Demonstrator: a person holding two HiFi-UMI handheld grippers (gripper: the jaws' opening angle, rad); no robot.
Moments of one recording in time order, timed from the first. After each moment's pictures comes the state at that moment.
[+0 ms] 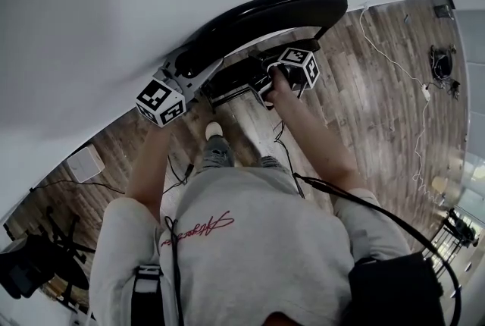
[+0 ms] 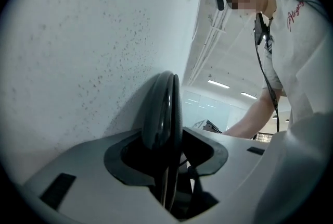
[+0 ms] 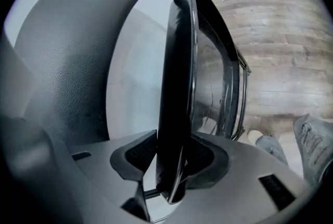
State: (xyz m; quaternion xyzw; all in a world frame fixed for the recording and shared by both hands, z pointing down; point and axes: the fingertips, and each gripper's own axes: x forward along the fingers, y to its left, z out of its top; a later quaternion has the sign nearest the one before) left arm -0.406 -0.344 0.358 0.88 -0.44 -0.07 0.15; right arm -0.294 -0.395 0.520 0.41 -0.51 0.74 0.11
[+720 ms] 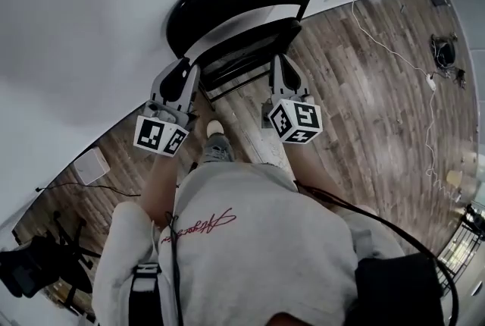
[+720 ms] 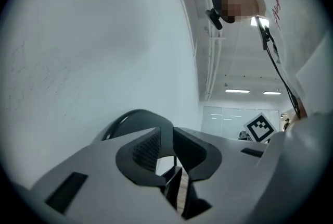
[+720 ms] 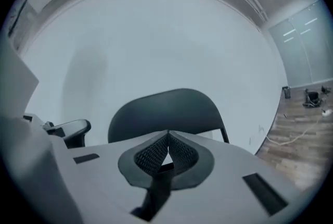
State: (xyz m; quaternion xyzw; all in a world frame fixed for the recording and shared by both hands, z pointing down) left arm -0.376 -0.247 0.289 0.80 -0.58 -0.14 0.06; right arm -0.200 -0.333 0.337 0.46 -0.87 0.16 0.03
